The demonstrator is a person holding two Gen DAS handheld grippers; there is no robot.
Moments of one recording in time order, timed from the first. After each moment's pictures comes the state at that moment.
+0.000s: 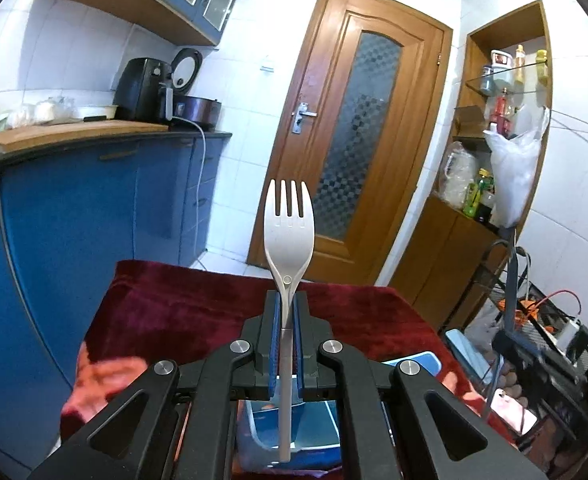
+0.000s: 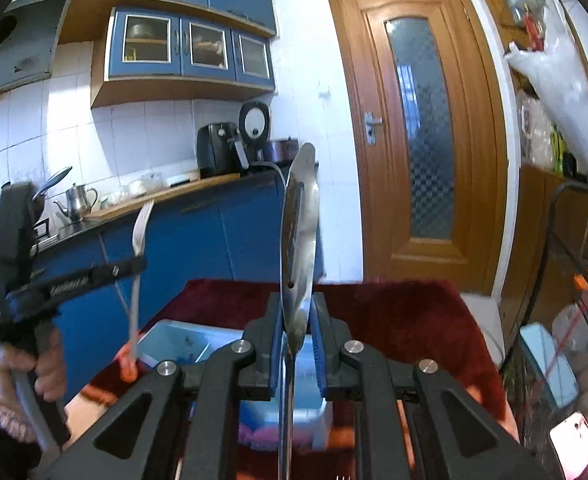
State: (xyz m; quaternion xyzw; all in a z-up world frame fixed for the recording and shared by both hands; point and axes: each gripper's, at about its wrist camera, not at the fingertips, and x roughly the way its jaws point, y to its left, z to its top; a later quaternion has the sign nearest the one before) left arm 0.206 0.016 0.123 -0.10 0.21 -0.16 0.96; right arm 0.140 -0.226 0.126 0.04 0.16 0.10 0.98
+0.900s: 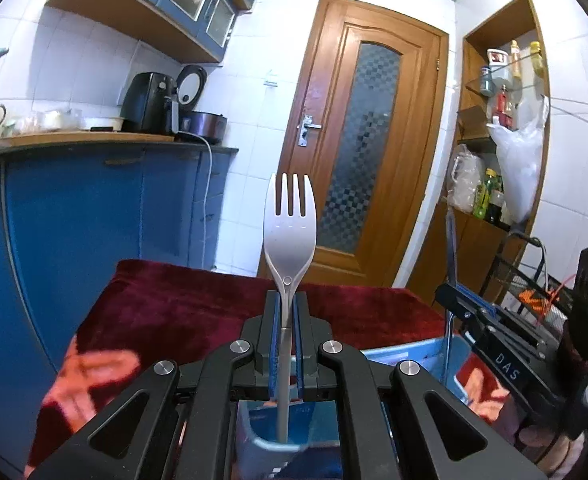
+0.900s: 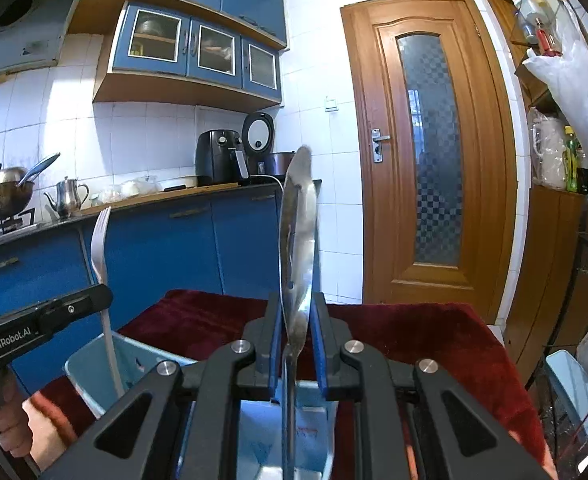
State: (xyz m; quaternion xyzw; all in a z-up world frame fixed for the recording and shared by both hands) left arm 0.197 -0.001 0.078 -0.09 0.17 -0.14 0.97; right arm 0.185 -0.215 0.086 0.02 0.13 0.11 0.99
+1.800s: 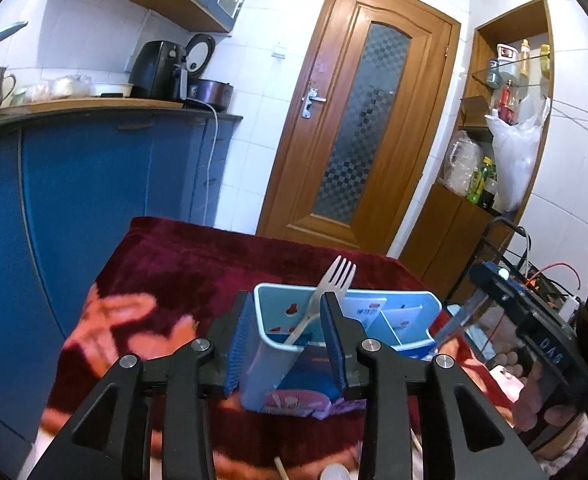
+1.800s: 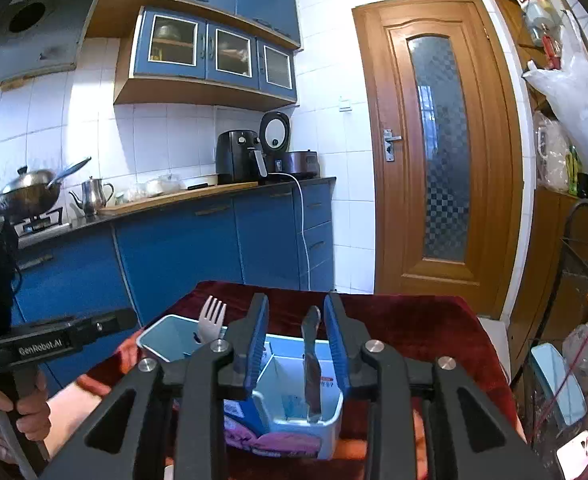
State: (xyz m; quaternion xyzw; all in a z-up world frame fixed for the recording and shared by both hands) left arm 0.153 0.022 0.082 -0.11 0.24 -0.15 0.95; right arm 0.126 -0.218 0.121 0.02 0.14 0.13 0.98
